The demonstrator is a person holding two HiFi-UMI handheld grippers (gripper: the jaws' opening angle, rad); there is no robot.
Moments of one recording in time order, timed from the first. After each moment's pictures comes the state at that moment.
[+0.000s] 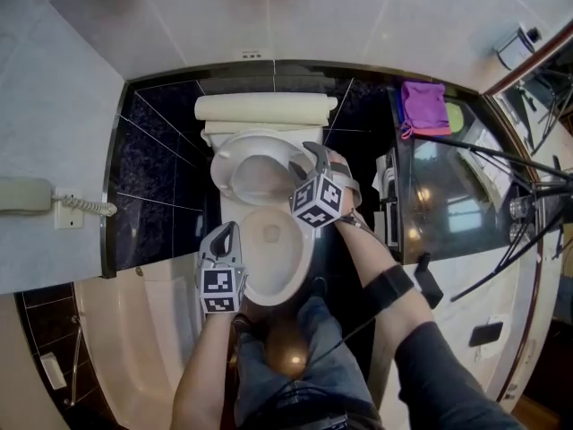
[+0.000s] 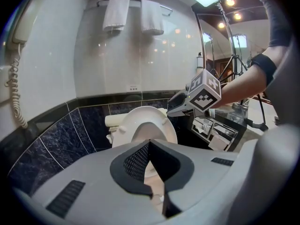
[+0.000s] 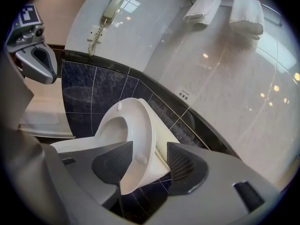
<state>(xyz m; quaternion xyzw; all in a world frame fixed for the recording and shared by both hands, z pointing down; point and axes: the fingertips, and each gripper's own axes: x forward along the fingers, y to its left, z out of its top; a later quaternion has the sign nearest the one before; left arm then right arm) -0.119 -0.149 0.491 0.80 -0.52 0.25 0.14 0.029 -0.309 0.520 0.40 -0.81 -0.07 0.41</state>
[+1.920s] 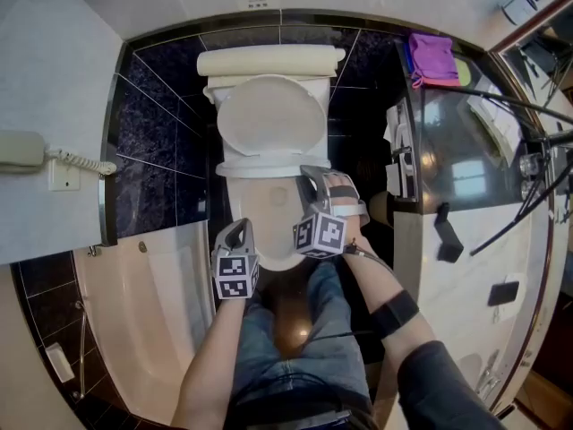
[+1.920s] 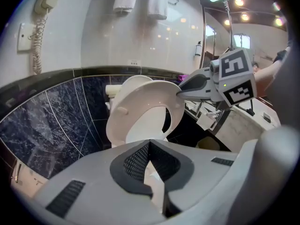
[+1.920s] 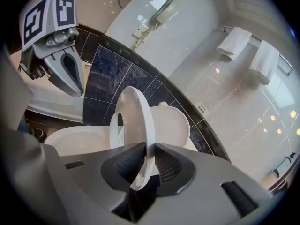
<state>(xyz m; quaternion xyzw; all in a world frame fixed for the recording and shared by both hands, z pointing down) -0.149 -0.042 0.594 0.79 -0.49 0.29 0.23 -0.019 -0.142 0.545 0.38 -0.78 -0.17 0.46</state>
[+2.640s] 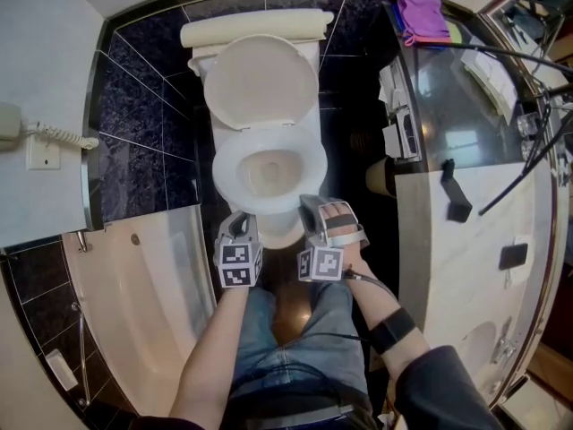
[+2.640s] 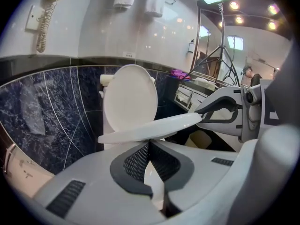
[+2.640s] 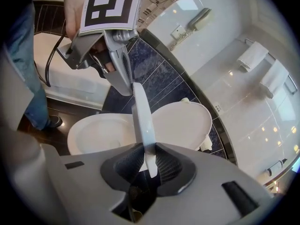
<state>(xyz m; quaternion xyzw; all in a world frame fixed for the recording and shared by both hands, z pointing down) -0.147 0.013 0.645 0.81 -0.45 0.28 0.25 -0.034 0.015 0.624 0.33 -0.76 -0.18 0.53</state>
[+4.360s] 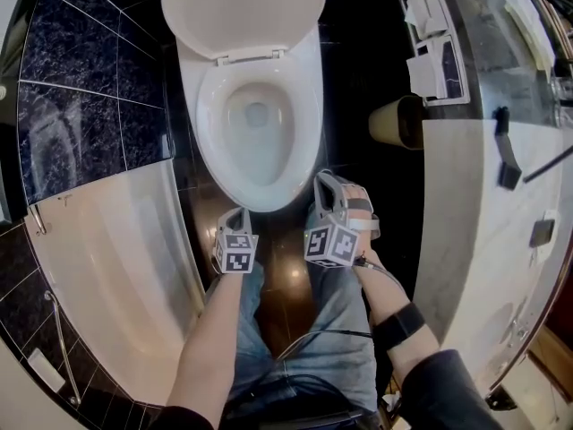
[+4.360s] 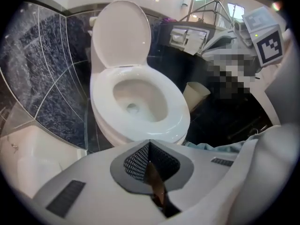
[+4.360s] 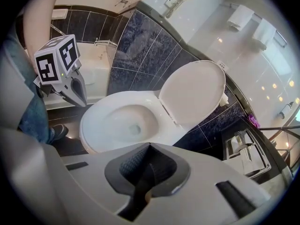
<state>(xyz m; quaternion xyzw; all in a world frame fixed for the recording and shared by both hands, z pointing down) -0.171 0.175 0.917 0.77 -0.37 0.42 0.32 0.011 0.096 0.793 0.40 -0.73 -0.03 0.54</state>
